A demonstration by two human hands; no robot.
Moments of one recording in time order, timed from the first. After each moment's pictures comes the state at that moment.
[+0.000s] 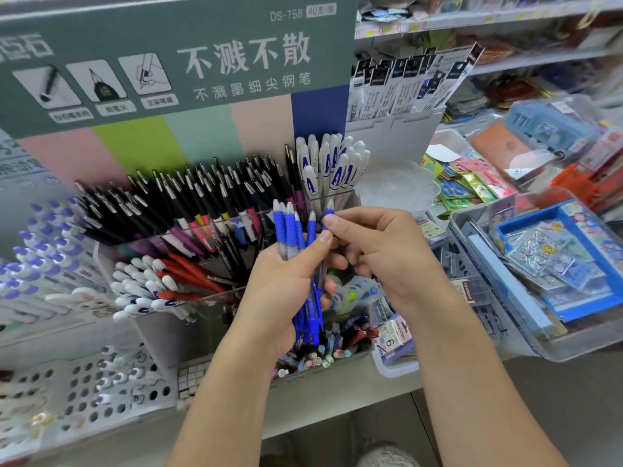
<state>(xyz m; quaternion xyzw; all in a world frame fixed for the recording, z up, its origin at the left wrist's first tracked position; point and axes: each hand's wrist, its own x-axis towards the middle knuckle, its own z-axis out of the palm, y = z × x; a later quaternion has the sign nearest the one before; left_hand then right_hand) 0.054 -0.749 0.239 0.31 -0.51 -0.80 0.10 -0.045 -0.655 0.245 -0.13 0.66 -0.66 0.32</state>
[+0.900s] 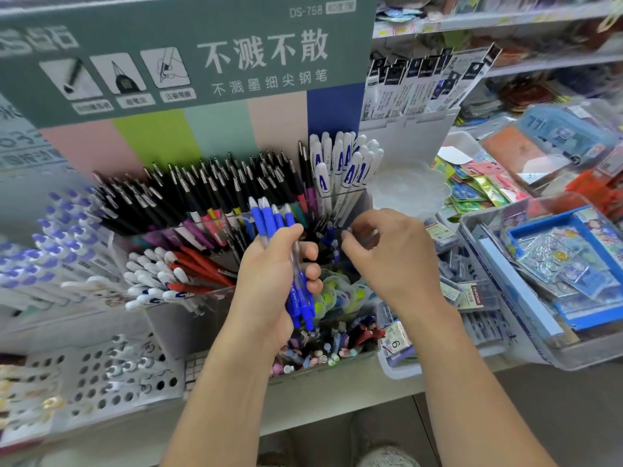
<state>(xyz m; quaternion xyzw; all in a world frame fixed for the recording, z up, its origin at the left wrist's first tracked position) 0.060 -0.759 0.242 0.35 -0.41 -0.82 0.18 -0.053 -0.658 0.207 -0.32 0.88 -0.34 -0.06</state>
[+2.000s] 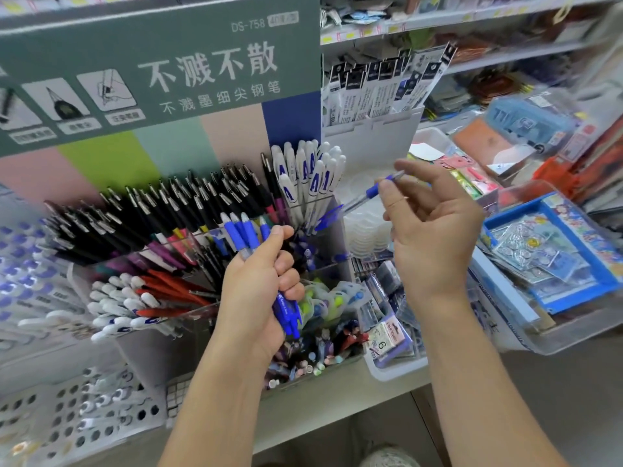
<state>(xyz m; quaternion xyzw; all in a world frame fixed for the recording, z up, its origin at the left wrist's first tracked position) 0.043 -0.749 0.241 0.38 -0.40 -0.81 0.19 -0.070 -0.632 0.238 -0.14 0.65 -0.74 -0.05</state>
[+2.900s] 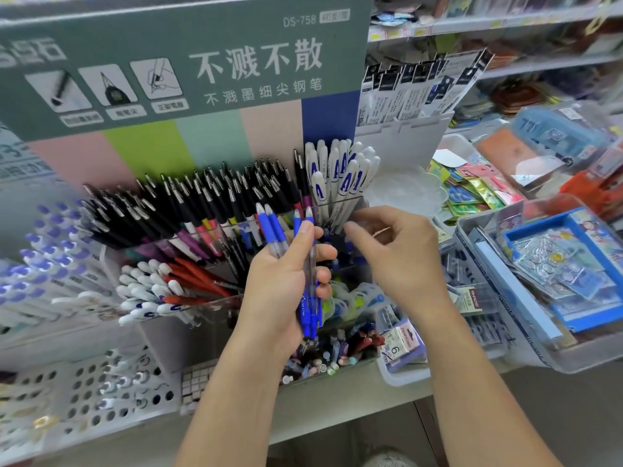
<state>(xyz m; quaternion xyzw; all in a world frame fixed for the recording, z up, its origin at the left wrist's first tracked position) 0.050 -0.752 0.243 0.34 -0.43 -0.82 0.17 -0.059 -0.657 0.217 -0.22 0.82 -0.53 0.06</state>
